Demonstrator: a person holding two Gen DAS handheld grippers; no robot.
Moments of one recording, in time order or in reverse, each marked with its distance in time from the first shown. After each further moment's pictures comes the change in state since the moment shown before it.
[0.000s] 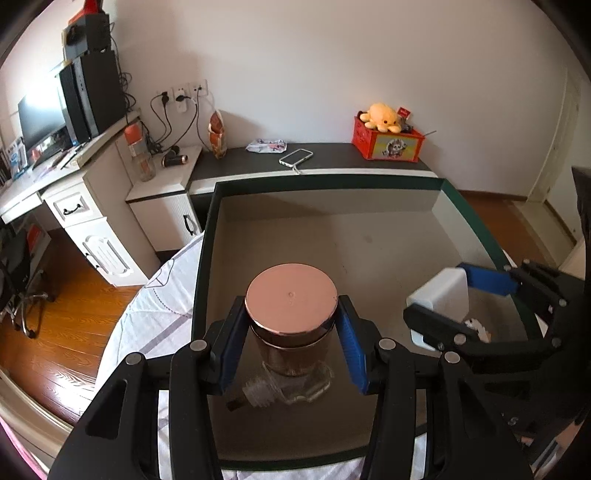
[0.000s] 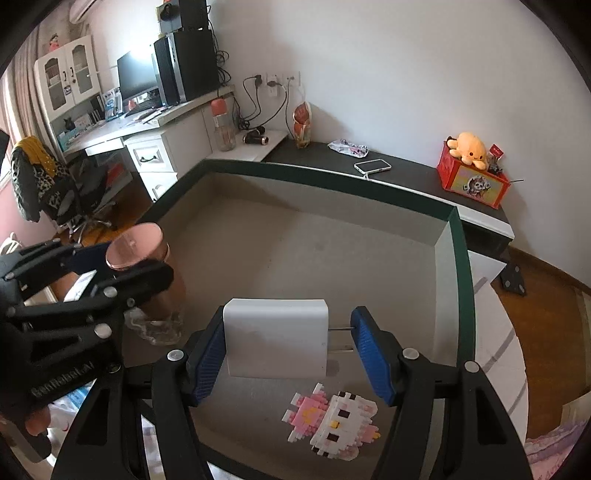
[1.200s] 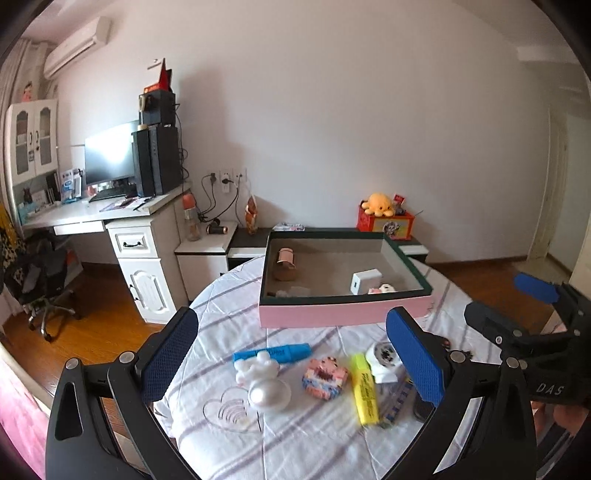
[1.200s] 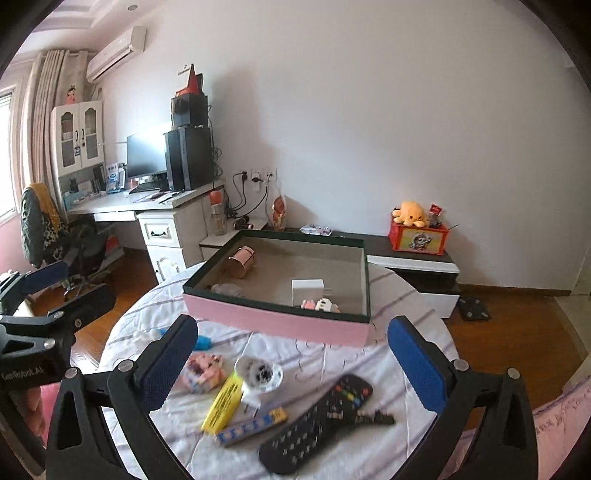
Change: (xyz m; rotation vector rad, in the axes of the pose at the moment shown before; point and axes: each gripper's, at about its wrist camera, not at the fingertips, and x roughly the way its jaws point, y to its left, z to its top) left arm -0.260 -0.013 -0.159 -0.062 -0.391 0.071; right arm -0.223 0.064 -0.135 0.058 -0.415 -0.133
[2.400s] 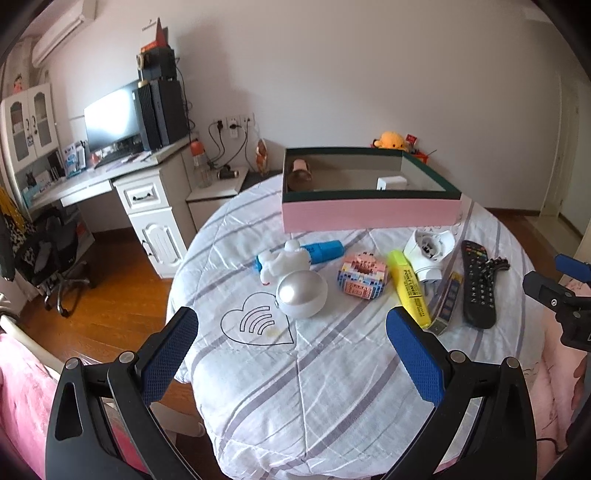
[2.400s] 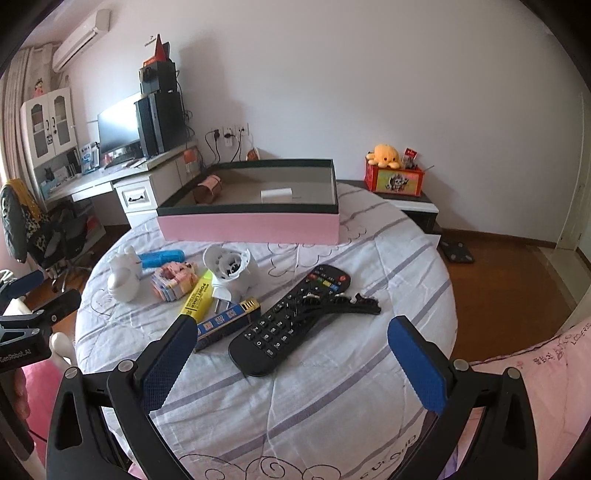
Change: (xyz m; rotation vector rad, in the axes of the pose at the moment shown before) left arm 0.031 0.014 -0.081 0.052 0.217 0.055; right arm -0.001 -0.021 -0.081 0.085 0.187 -0.057
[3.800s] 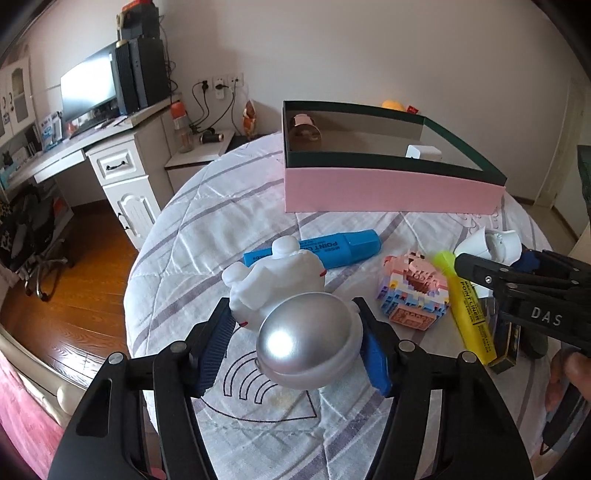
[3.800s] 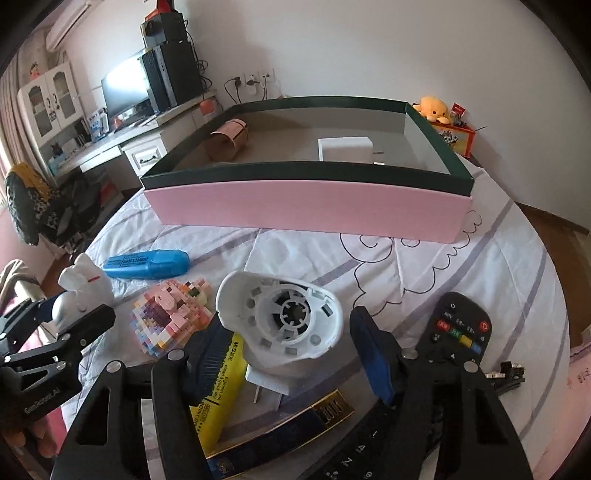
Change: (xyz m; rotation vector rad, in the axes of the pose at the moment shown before) left arm 0.100 0.012 0.017 -0.018 0.133 -0.067; right arm 0.131 0.048 0.039 -0.015 0.205 0.115
